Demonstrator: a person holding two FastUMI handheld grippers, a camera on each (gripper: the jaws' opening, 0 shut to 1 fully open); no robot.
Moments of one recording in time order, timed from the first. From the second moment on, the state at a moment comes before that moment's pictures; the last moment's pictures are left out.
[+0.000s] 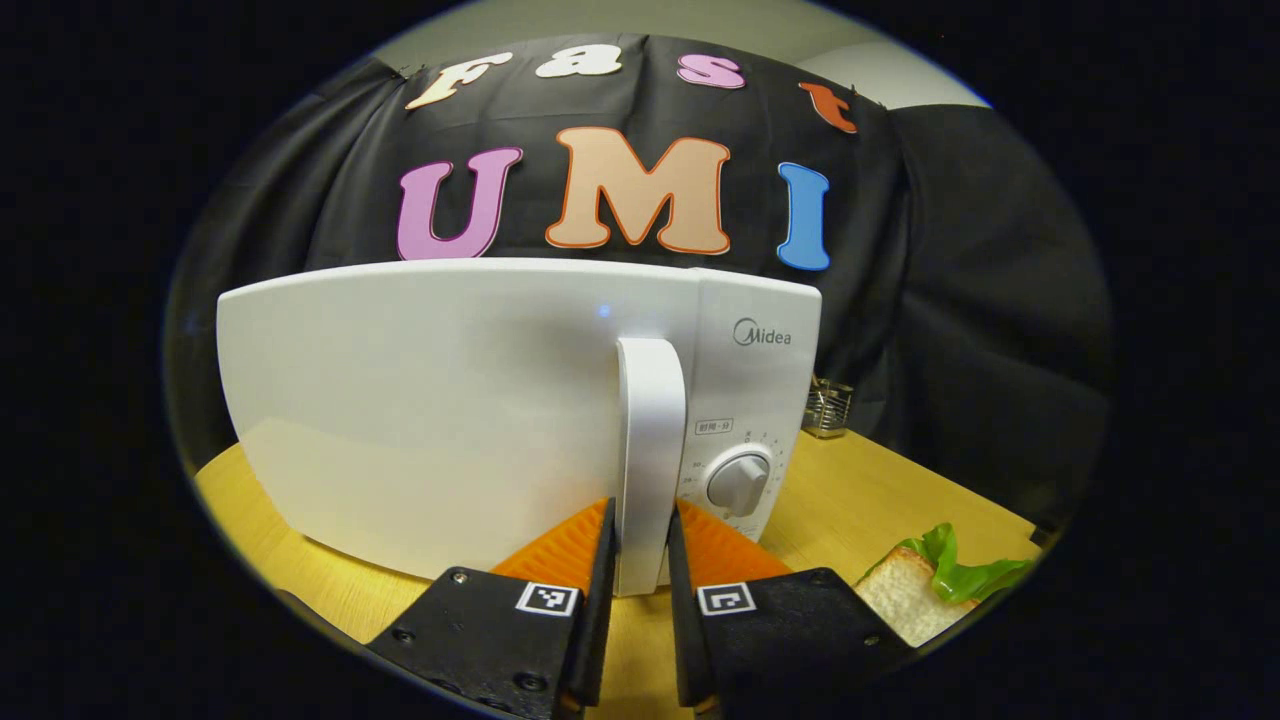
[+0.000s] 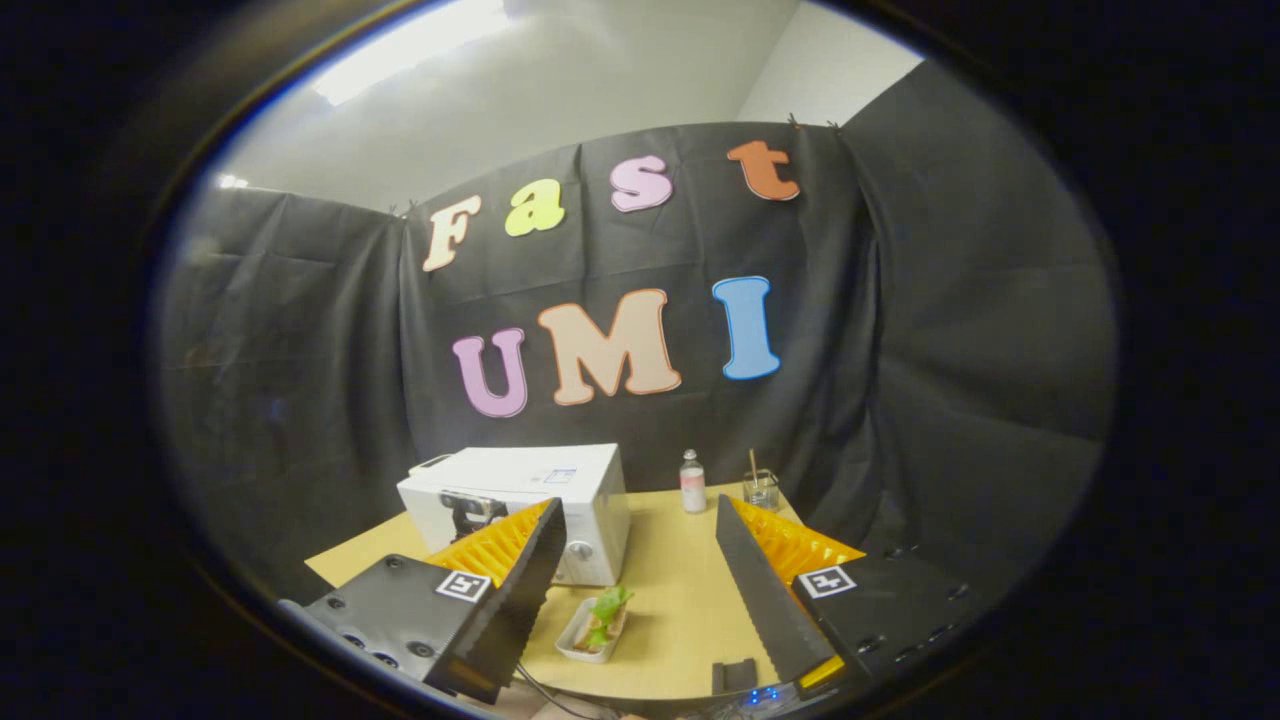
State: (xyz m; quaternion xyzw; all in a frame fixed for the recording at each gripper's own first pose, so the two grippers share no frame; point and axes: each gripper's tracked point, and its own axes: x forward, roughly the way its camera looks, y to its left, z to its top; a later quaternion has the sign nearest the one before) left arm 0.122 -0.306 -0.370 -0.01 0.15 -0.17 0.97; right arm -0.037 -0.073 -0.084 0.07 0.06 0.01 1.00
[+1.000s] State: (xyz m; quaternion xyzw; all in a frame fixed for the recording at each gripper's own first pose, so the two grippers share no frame) left arm 0.043 -0.275 -0.356 -0.03 0.11 -0.22 0.97; right arm -0.047 -0.103 -0.095 0.08 0.05 -0.01 1.00
